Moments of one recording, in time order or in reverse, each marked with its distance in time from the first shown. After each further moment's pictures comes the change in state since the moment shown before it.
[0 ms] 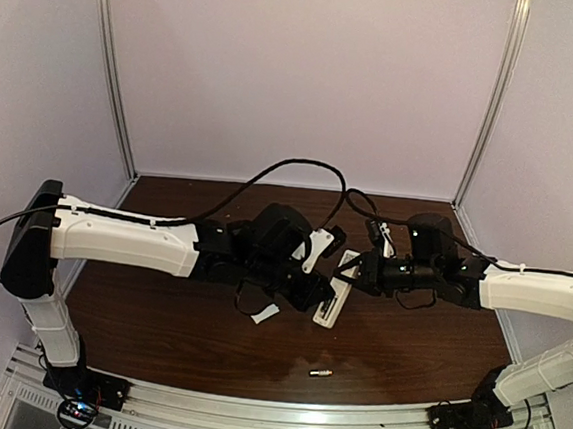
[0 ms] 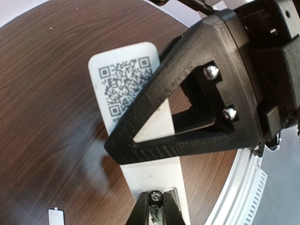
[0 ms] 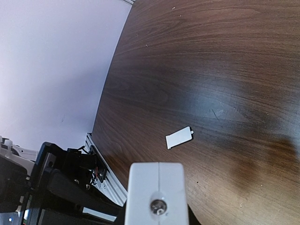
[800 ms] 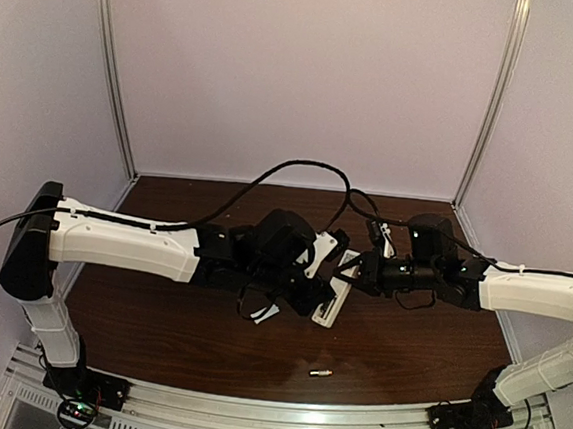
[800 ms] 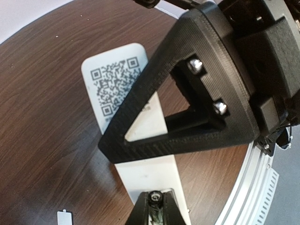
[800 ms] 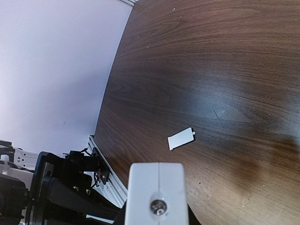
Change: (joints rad) left arm -0.029 0.000 0.000 0.000 -0.085 0.043; right arm 0.000 0.000 -0.008 0.021 0.000 0.019
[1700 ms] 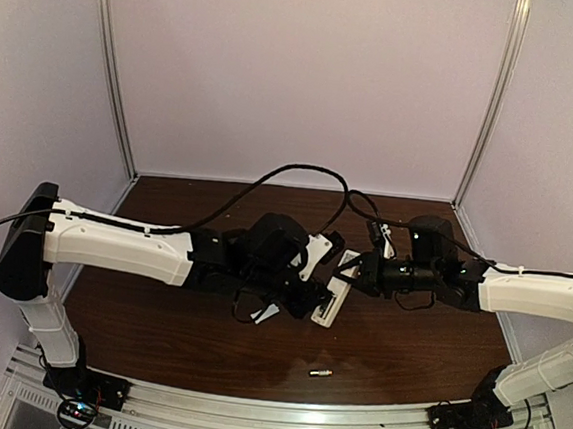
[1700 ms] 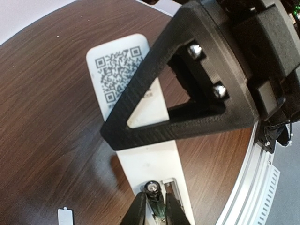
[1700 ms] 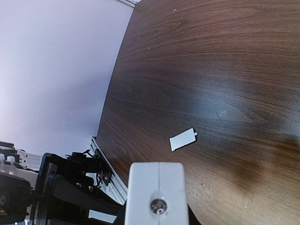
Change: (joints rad) left arm -0.002 -0.032 -0.063 0.044 0.000 0.007; right arm 0.000 0.000 -0.014 0.030 0.003 0.020
